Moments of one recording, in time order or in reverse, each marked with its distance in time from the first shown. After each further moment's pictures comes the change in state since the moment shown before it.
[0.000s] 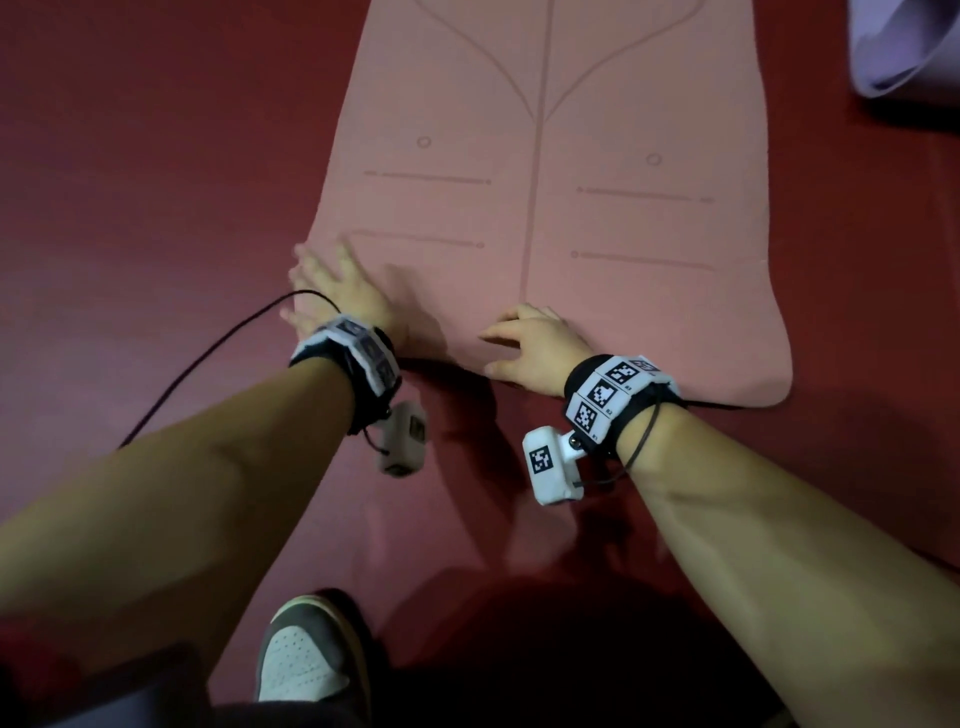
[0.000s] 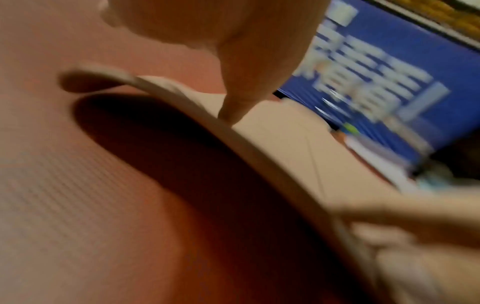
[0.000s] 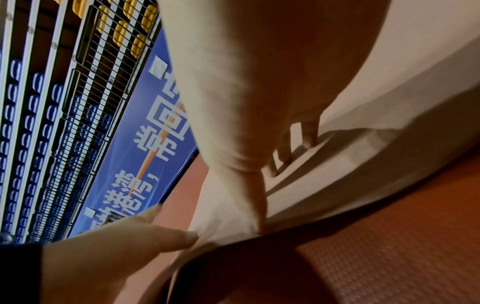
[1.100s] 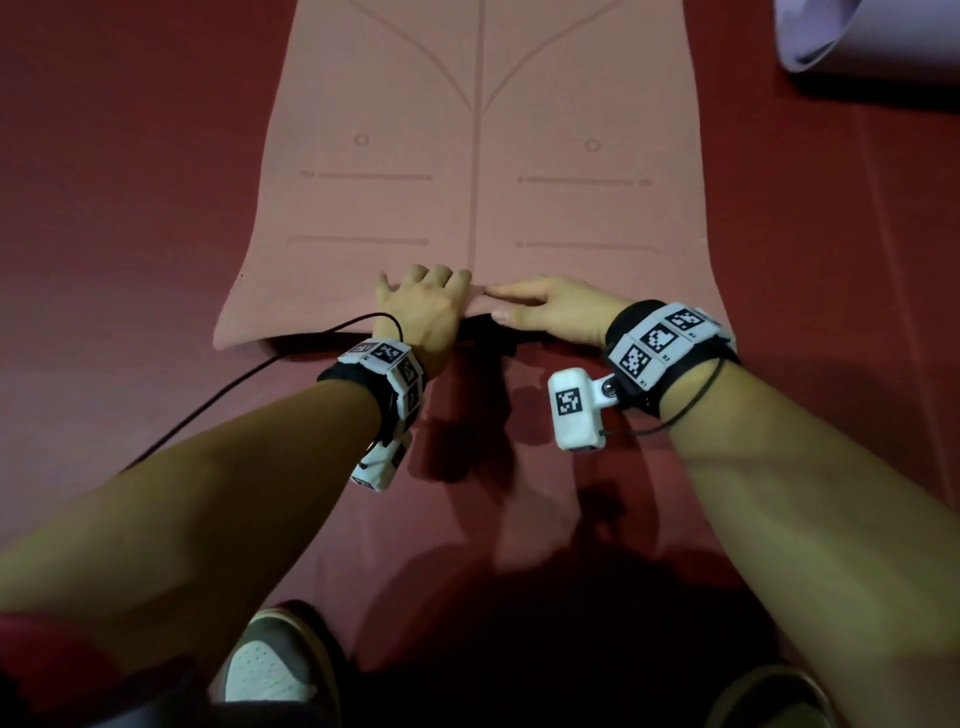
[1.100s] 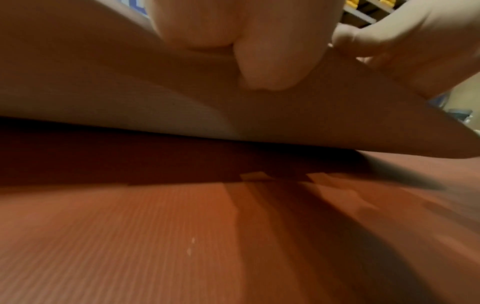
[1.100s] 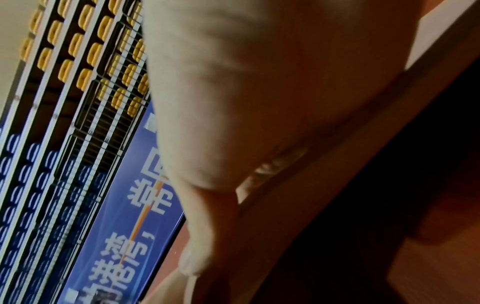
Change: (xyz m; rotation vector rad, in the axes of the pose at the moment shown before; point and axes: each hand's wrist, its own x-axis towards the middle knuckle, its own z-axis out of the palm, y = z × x) left_hand -0.048 0.068 0.027 0.386 -0.066 0.804; right_hand -0.032 0.044 -0.072 0.484 -0.154 0.054
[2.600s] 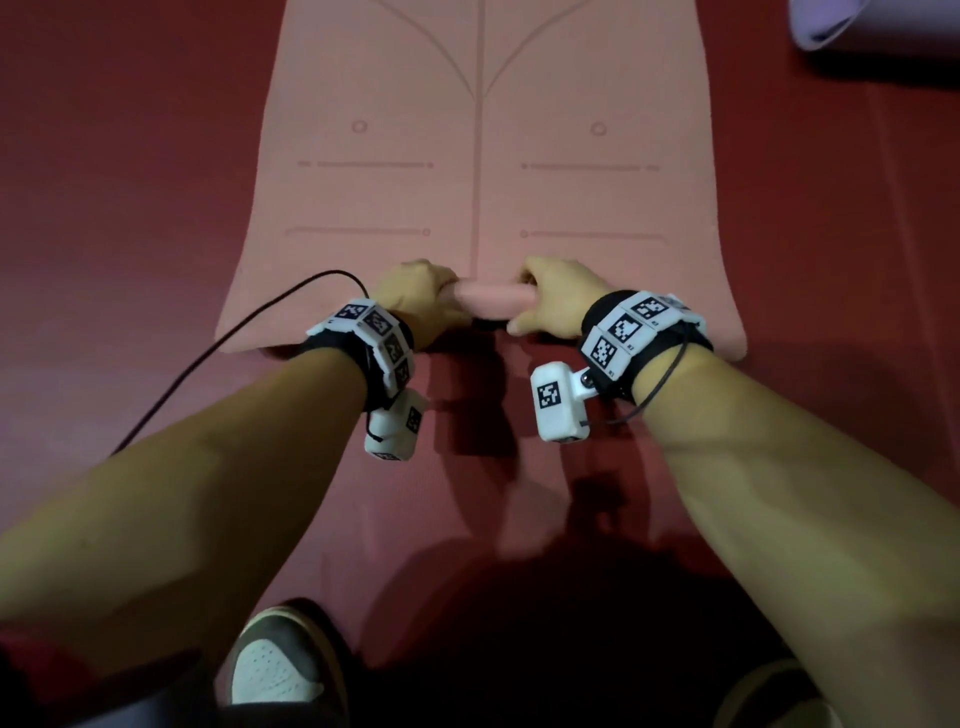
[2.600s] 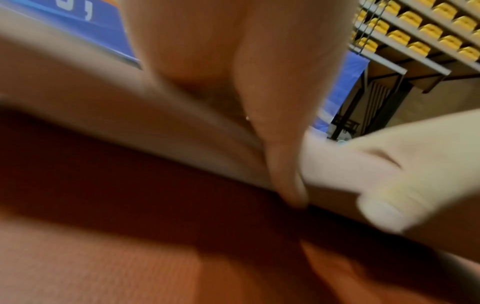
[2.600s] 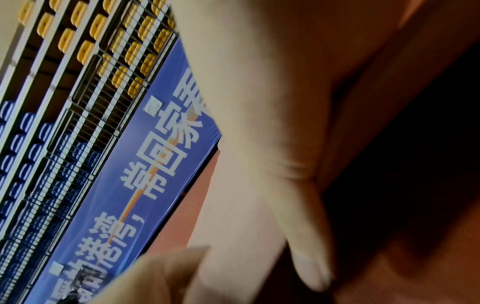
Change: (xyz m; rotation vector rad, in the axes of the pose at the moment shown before) left_hand 0.014 -0.020 -0.010 -0.351 -0.141 -0.061; right_hand 0.026 0.002 0.009 -0.457 0.232 0.178
